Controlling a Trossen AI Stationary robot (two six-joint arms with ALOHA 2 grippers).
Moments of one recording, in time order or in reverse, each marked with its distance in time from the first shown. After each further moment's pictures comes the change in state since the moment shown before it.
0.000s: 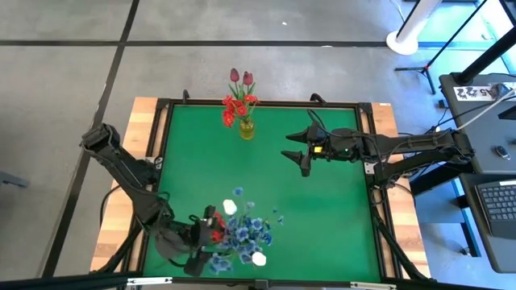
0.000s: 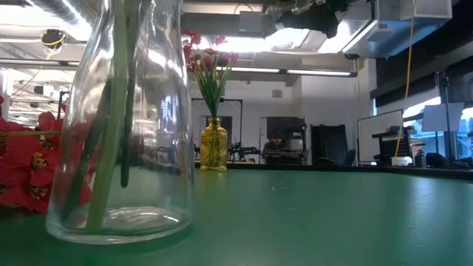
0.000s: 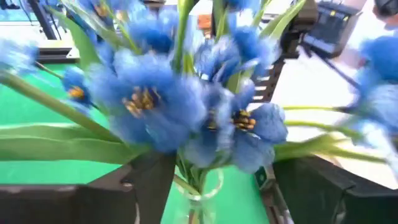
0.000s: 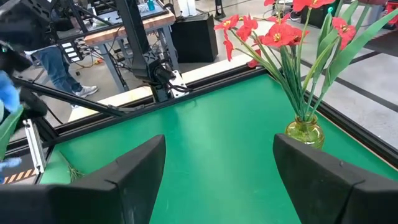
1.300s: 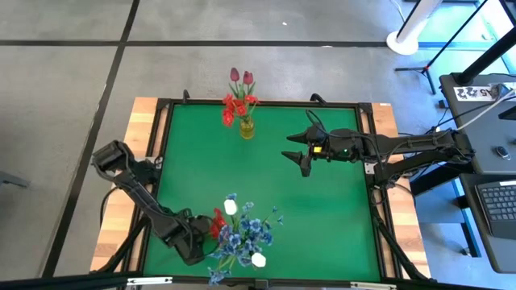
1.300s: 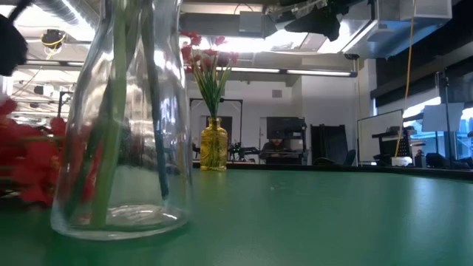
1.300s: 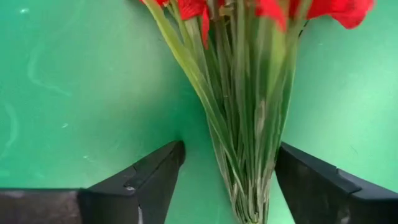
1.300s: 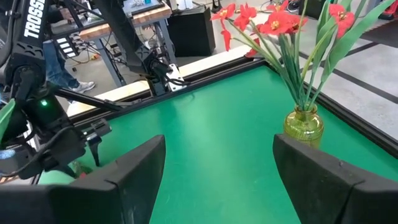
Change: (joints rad) left arm -0.005 0.279 -0.077 -0.650 0.526 -0.905; right arm 0.000 0.000 0.000 -0.030 0.003 0.023
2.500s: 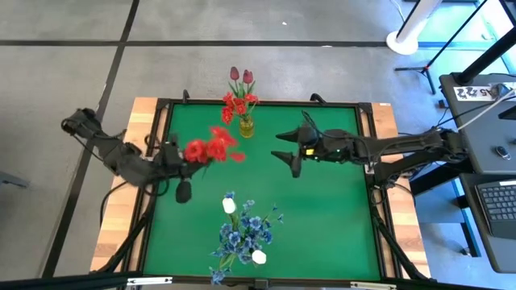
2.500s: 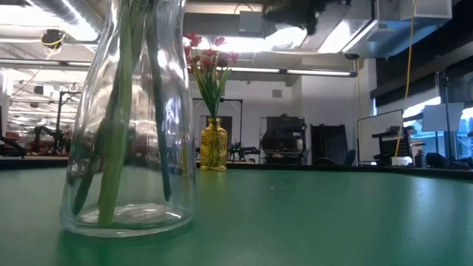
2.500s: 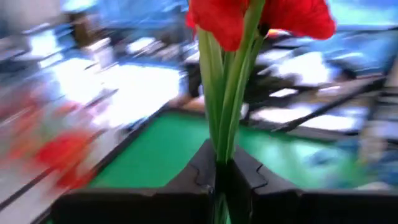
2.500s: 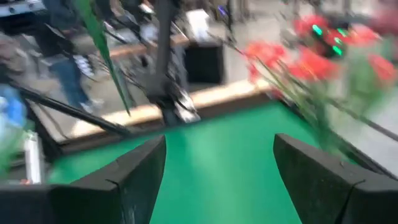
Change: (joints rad) left arm 0.220 -0.796 0.086 0.292 -0.868 1.022; right arm 0.000 0.102 0.000 0.233 -0.021 -0.109
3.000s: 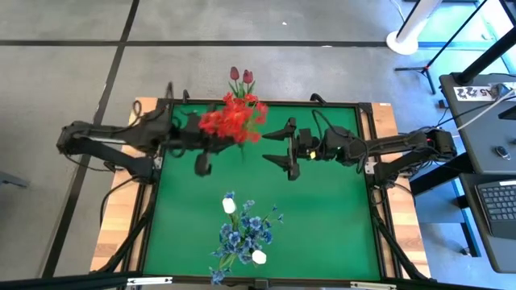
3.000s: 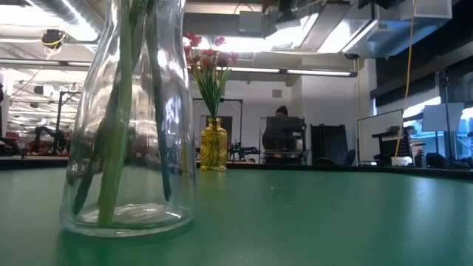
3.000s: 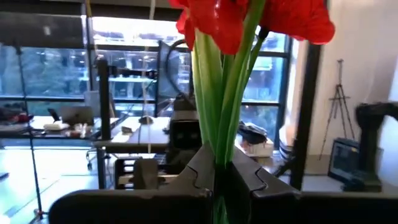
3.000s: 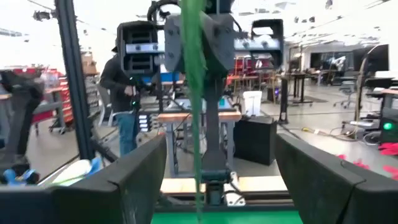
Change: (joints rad) left arm 0.571 0.118 0.000 0.588 0.951 0.222; right arm -0.024 0.135 0.000 0.517 -0.269 -0.156
